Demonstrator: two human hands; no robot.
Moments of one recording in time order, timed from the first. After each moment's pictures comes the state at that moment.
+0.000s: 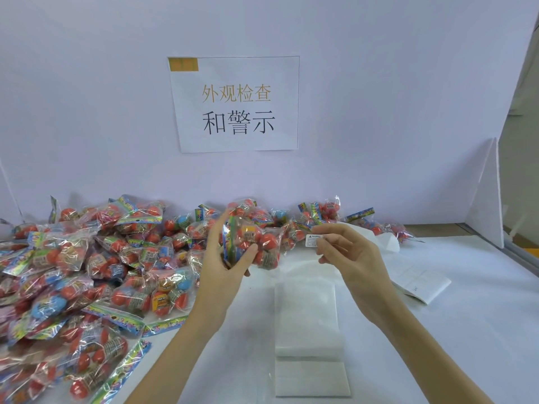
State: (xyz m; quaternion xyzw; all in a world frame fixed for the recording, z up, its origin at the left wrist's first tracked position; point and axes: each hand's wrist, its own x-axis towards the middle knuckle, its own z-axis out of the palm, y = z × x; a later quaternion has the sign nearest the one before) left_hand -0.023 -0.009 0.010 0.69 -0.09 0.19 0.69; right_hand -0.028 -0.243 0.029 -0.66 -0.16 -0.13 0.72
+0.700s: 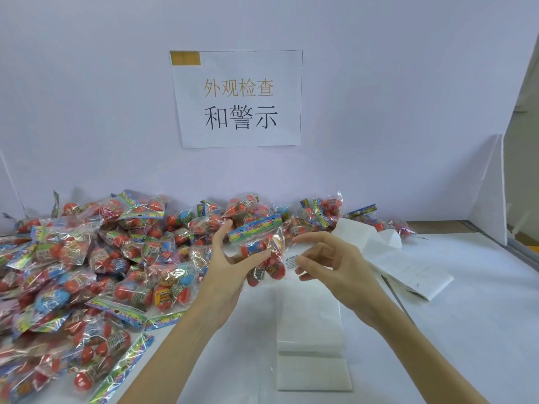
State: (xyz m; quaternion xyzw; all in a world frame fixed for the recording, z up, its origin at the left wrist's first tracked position) left_hand -0.022 -0.015 0.011 0.60 -0.02 0.03 0.80; right_hand -0.034 -0.229 0.023 -0.73 -0.19 -0.06 0.65
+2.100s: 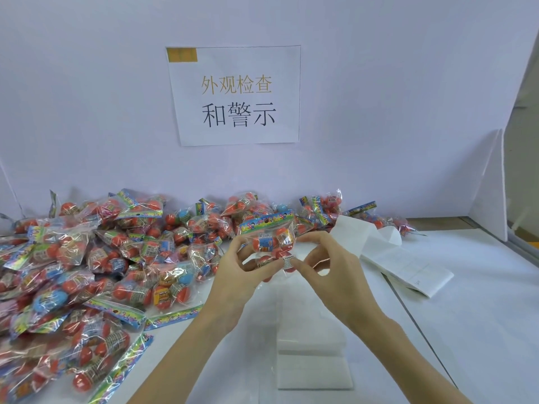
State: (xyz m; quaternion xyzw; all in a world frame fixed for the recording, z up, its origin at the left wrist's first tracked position) left_hand -0.024 -0.026 -0.001 0.67 -0.06 0.06 0.73; right_hand -0.036 -0.216 0.009 -0.84 -0.14 -0.21 0.49
